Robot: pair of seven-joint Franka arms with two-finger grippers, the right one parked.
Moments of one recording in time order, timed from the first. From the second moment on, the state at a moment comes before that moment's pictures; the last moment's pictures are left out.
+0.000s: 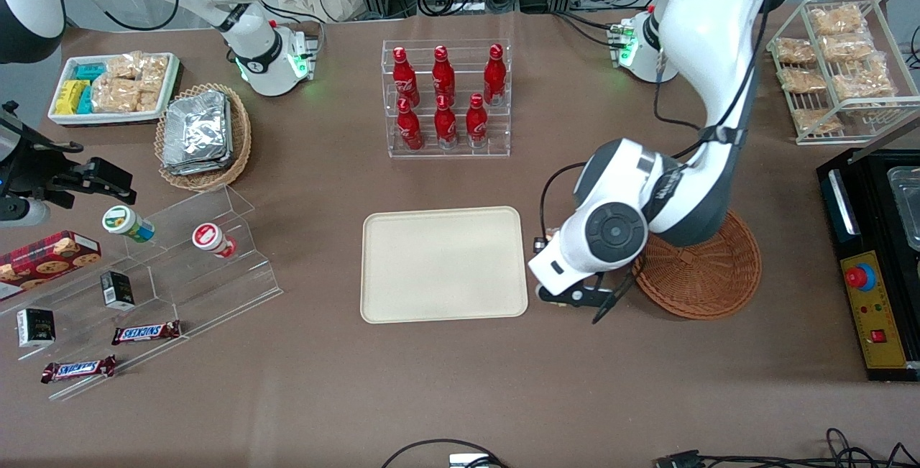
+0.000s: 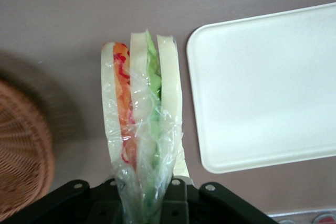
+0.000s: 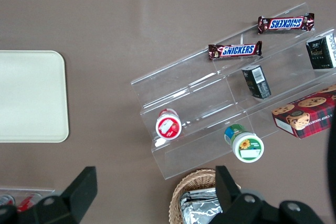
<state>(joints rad) -0.39 0.70 -0.14 -1.22 -0.02 1.73 -0.37</state>
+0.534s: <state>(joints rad) -0.46 0.83 -0.16 -1.22 -0.04 1.88 -0.41</state>
